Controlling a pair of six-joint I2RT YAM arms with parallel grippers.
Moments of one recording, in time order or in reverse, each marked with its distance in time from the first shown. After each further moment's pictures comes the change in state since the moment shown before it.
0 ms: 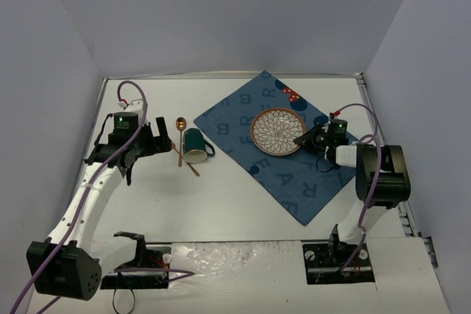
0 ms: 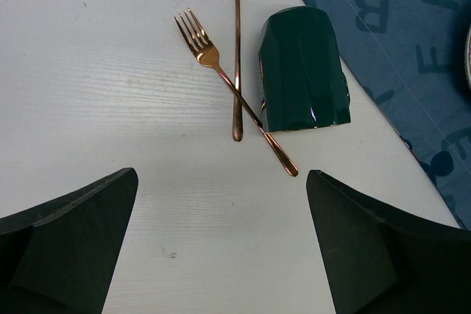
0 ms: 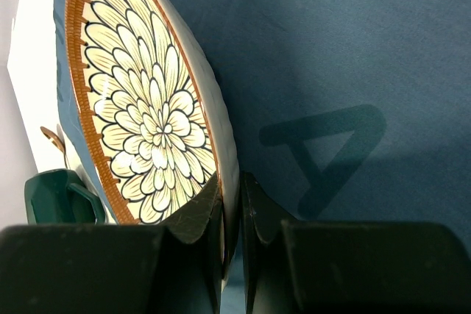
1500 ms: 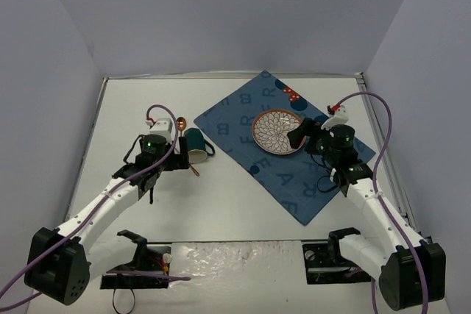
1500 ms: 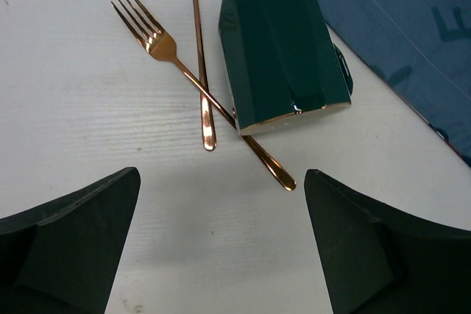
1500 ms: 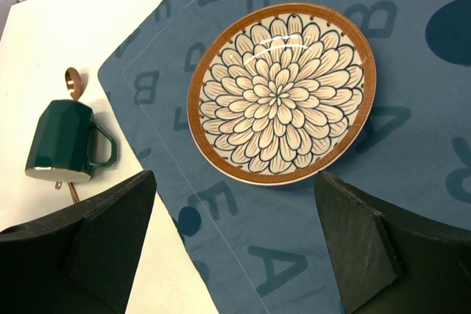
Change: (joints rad) left arm -0.250 -0.023 -0.324 0.379 -0.187 -0.022; right arm 0.242 -0.761 -0.086 -0.371 0.292 -0.330
